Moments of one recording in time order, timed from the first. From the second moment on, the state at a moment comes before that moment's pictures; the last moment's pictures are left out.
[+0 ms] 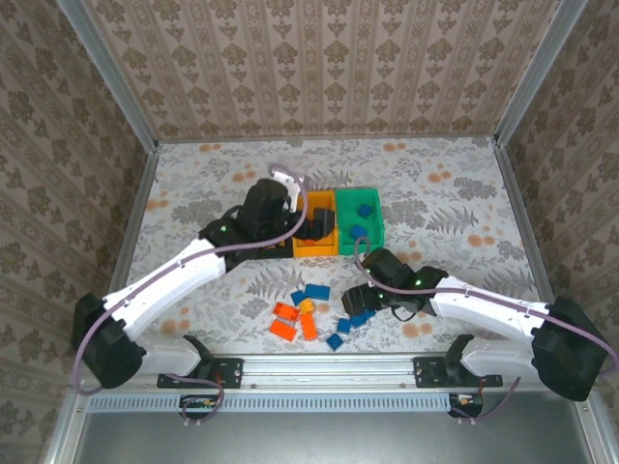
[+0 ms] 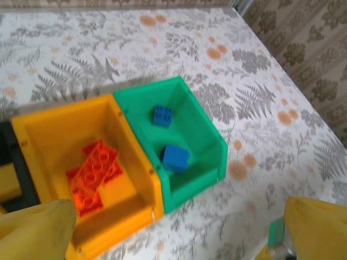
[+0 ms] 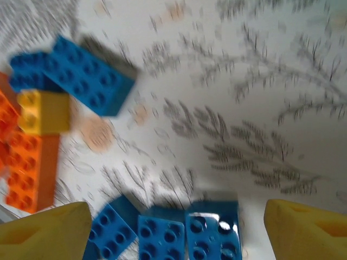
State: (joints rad) left arm -0.81 1.26 1.06 -0.35 0.02 -0.42; right arm 0.82 1.17 0.60 -0.50 -0.06 0.51
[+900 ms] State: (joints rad) left arm -0.75 0.89 0.75 -0.55 -0.12 -0.56; right arm 1.22 1.48 0.80 -0.61 -0.11 0.49
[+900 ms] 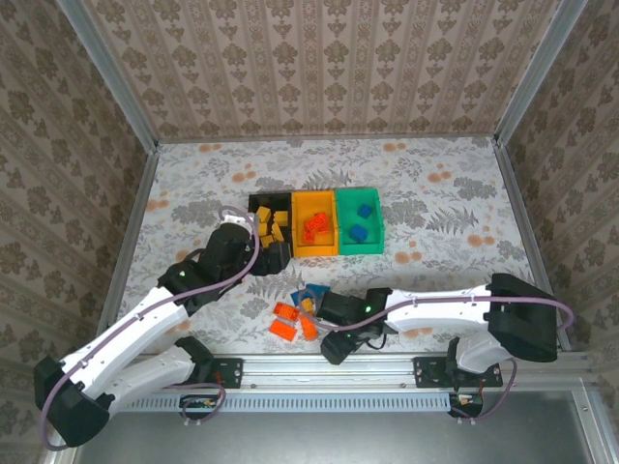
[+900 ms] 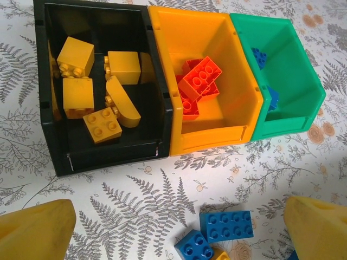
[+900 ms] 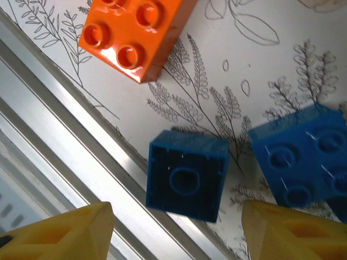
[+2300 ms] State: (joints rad) left arm -0.74 0.86 0.68 -0.56 -0.14 -0.57; right arm 0.62 1.47 1.11 -0.52 0.12 0.40
